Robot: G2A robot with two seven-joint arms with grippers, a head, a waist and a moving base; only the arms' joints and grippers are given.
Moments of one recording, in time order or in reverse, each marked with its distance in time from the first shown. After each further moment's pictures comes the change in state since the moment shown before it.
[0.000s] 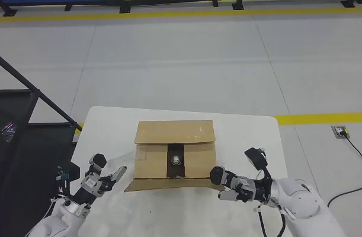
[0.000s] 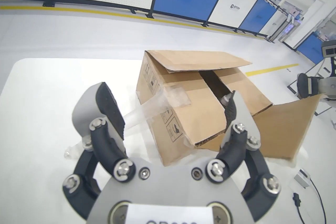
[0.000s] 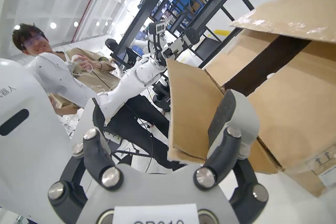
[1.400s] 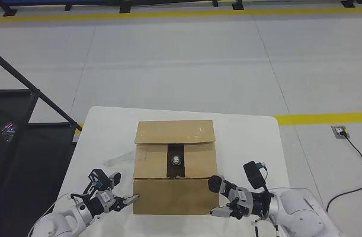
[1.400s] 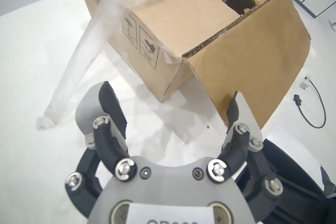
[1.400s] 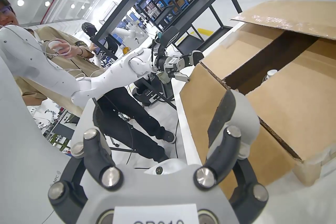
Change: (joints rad) left arm -0.052 0.041 0.035 0.143 0.211 -0.252 -0.205; right arm -0.134 0.055 0.001 -0.208 -0.275 0.022 -0.278
